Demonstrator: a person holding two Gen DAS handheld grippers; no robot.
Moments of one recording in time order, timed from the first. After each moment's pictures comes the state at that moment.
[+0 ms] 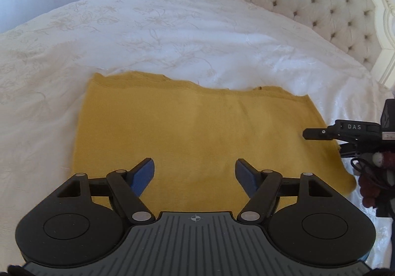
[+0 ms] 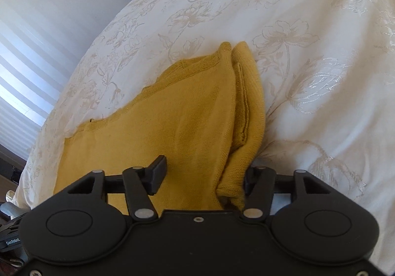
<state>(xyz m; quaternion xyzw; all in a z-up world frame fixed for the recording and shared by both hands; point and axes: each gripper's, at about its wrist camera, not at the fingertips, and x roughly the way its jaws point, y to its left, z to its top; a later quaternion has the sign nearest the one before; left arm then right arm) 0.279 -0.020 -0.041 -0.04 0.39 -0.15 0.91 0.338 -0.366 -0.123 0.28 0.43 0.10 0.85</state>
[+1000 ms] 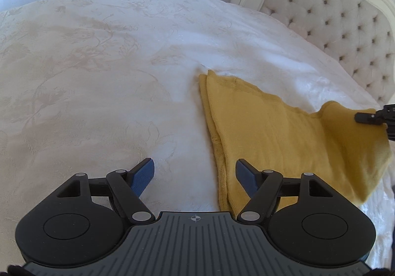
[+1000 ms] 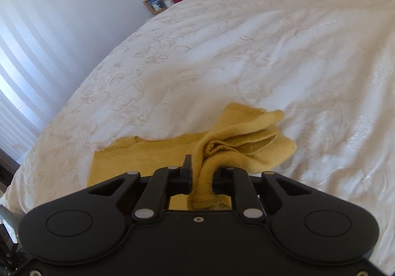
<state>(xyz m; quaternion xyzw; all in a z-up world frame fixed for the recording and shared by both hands) 0.272 0.135 -0.057 -0.12 0.39 -0.12 0.90 0.337 -0.252 -0.017 0.21 0.39 0.06 0.89</state>
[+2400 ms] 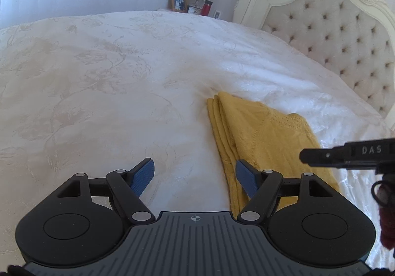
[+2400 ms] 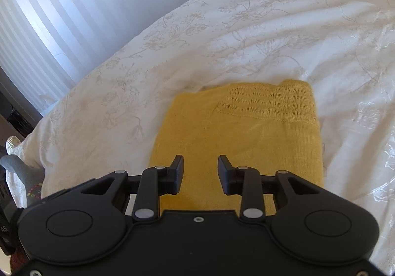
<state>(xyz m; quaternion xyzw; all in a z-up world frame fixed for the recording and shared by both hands) 0.264 0.146 -0.048 -0.11 0.34 -0.11 0.93 0.331 -0.103 -0.043 0.14 0.42 0.17 0.88</state>
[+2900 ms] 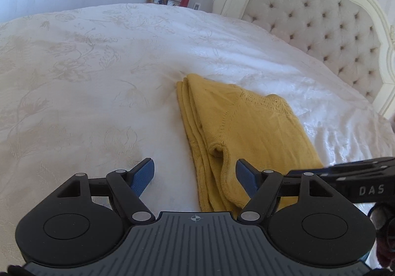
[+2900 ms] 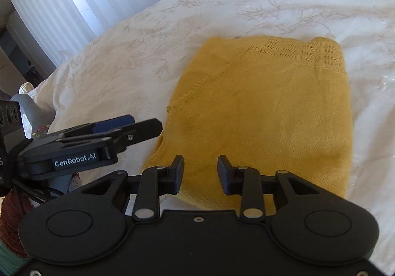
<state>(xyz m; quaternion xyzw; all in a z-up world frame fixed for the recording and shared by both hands) 0.265 0.116 -0.066 -0.09 0.36 -0.14 0.92 0.287 -0.087 -0.063 0.08 0.43 0.23 0.87</state>
